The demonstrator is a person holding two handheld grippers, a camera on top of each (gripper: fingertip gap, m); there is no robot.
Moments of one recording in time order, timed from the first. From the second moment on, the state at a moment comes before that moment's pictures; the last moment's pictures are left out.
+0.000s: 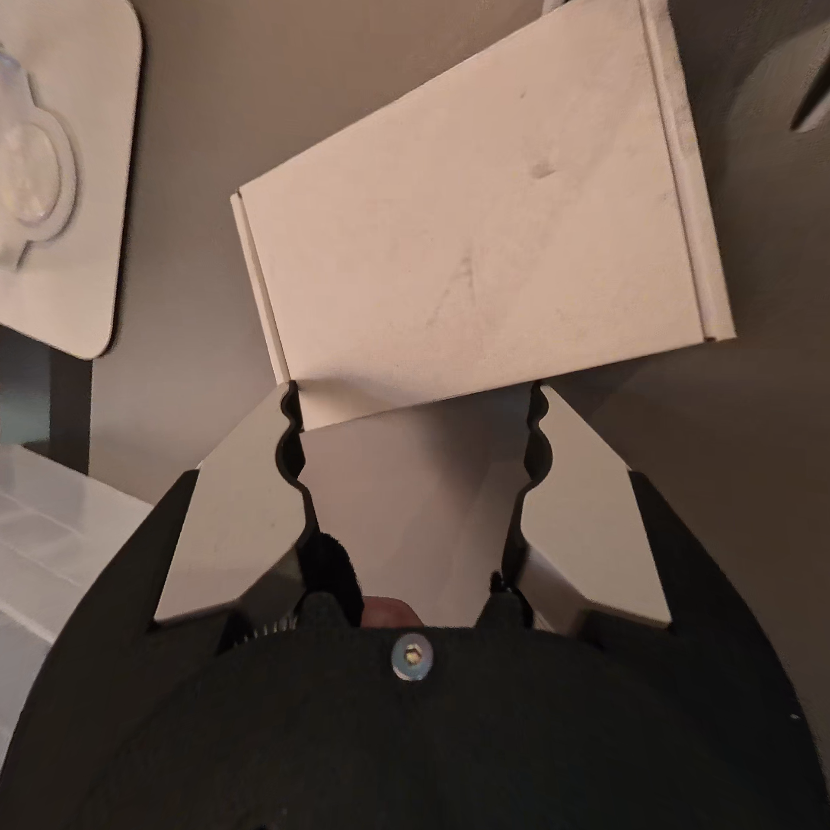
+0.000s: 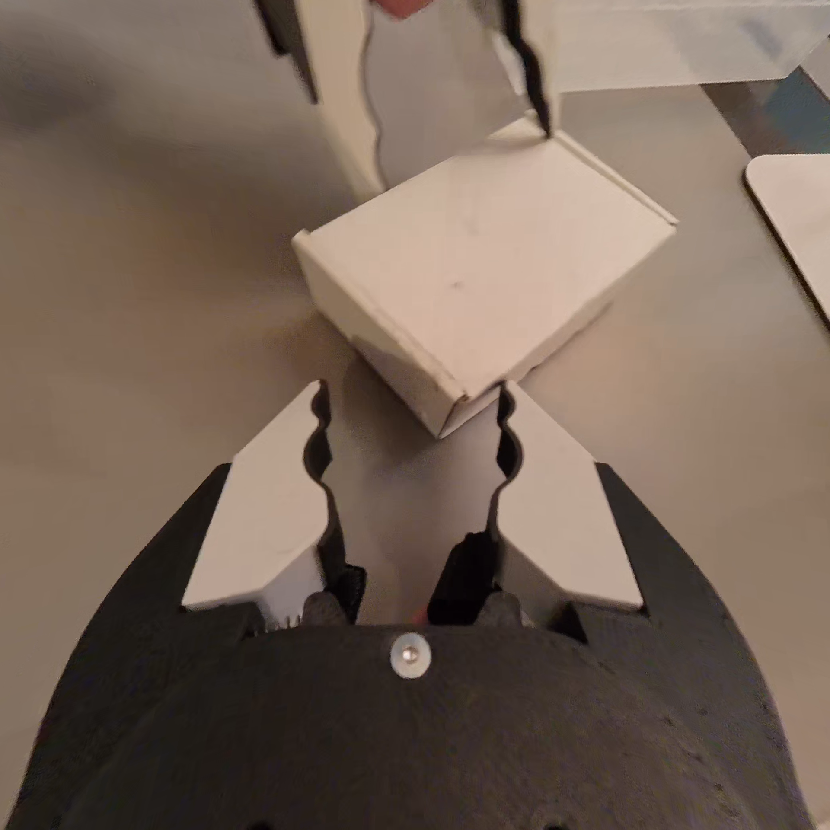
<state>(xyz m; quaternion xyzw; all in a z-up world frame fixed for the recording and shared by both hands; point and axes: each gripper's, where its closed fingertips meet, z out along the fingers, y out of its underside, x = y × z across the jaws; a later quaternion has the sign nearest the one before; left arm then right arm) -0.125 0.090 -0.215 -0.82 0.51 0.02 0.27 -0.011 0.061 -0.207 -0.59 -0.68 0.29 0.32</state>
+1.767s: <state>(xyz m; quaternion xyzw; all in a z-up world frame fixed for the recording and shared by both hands) -0.083 0.143 -0.195 -0.84 0.35 -0.29 0.29 -0.007 0.079 -0.198 -0.40 -0.75 -0.13 0.52</state>
